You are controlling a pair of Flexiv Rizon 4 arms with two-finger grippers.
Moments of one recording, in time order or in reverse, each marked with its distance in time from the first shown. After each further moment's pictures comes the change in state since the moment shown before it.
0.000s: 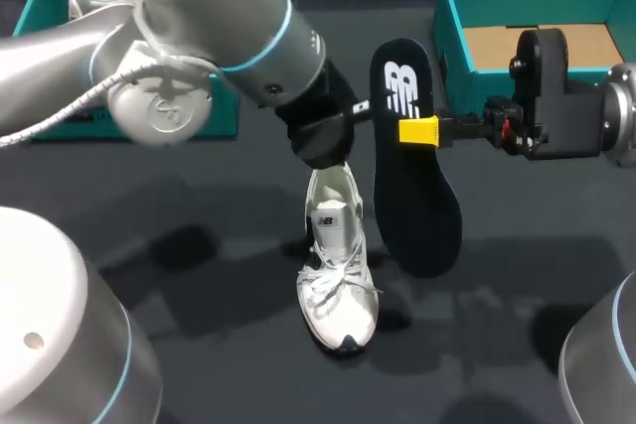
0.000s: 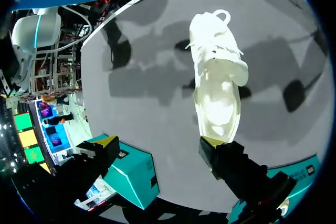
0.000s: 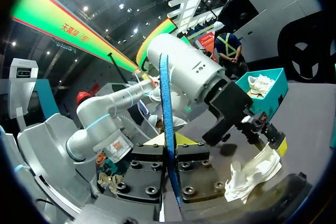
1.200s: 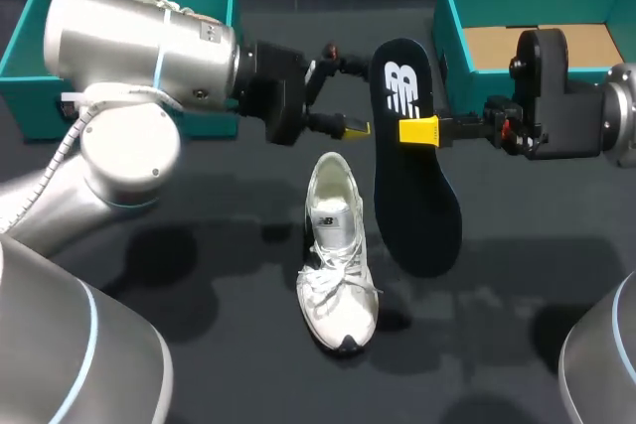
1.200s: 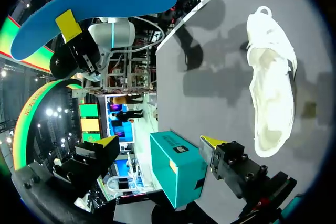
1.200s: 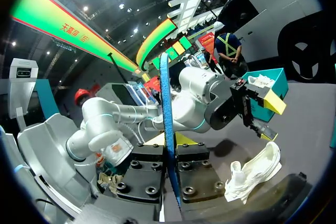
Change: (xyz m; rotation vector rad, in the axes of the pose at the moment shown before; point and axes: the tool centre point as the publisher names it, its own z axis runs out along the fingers) left arm -0.038 0.025 -0.038 0.069 -0.659 -0.102; right arm 0.000 0.000 0.000 0.000 0.000 0.000
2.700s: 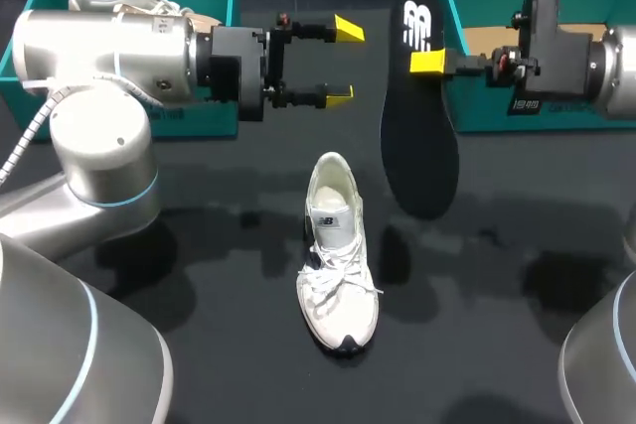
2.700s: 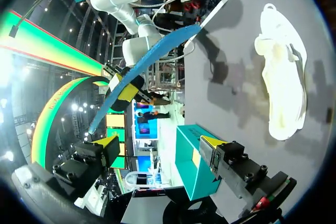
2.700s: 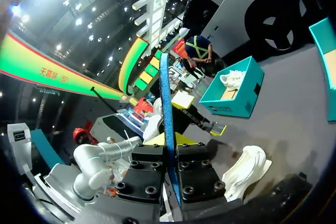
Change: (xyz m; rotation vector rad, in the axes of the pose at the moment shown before) left arm -0.031 0.029 -0.045 -0.012 -0.229 -0.028; right arm -0.115 0.055 -0.022 -0.132 -0.117 0.340
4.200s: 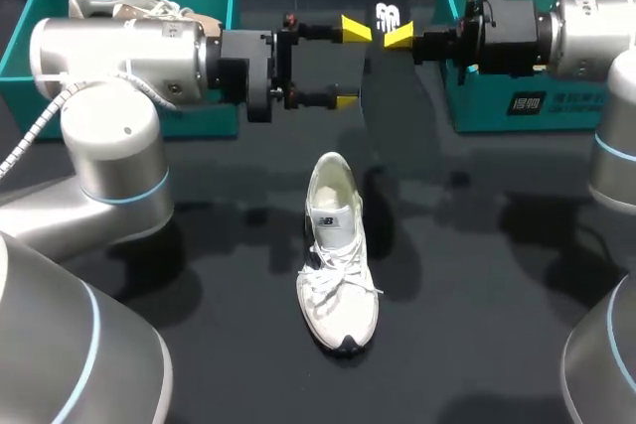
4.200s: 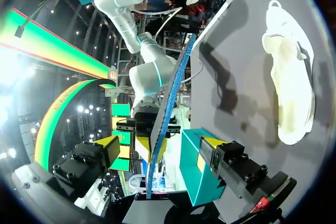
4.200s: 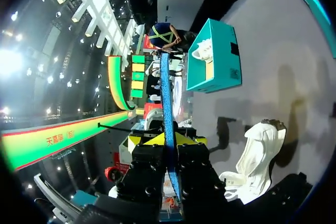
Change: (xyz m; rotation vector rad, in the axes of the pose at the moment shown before) left arm 0.001 0.001 0.015 0.034 -0.061 -0.013; right arm -0.073 0.038 0.037 0.100 -0.008 0.553
